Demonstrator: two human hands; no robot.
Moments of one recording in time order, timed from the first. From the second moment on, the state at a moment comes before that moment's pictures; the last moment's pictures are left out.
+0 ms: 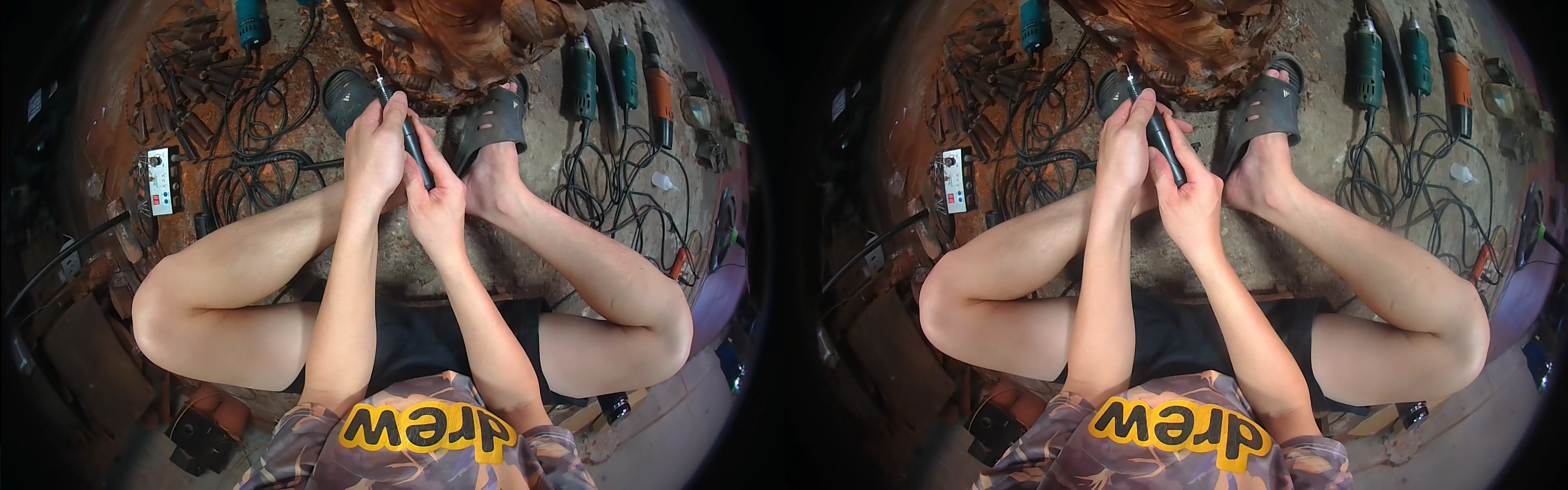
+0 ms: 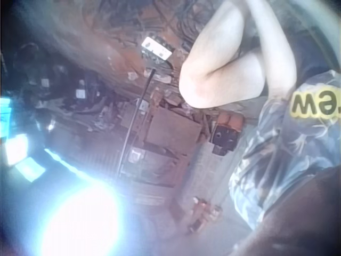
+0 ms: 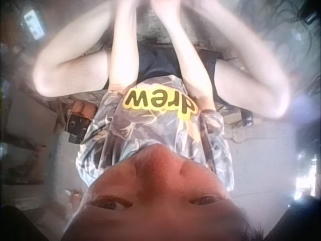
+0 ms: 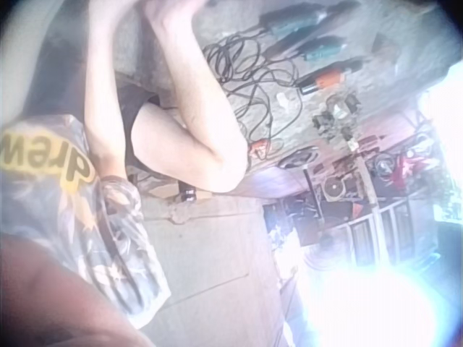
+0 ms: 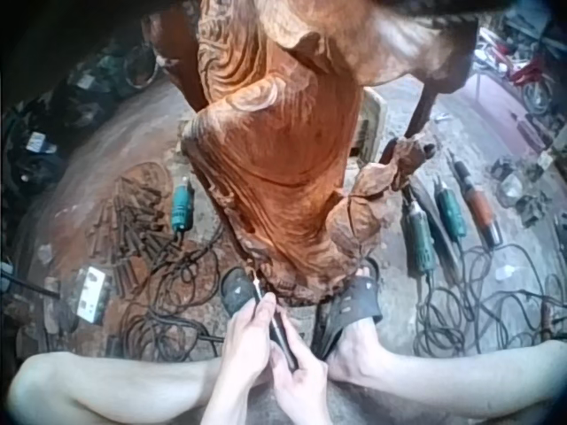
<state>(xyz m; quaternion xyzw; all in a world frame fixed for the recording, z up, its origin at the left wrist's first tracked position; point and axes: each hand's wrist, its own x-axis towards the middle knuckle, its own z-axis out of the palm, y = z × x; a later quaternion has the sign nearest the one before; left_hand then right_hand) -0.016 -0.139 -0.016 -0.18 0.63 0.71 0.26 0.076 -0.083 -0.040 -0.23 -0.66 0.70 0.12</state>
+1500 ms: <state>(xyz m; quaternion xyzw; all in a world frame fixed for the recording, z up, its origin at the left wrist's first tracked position) -0.173 -0.090 0.344 0.52 0.76 0.34 -0.19 0.231 -0.028 0.095 -0.30 -0.45 0.84 0.00</state>
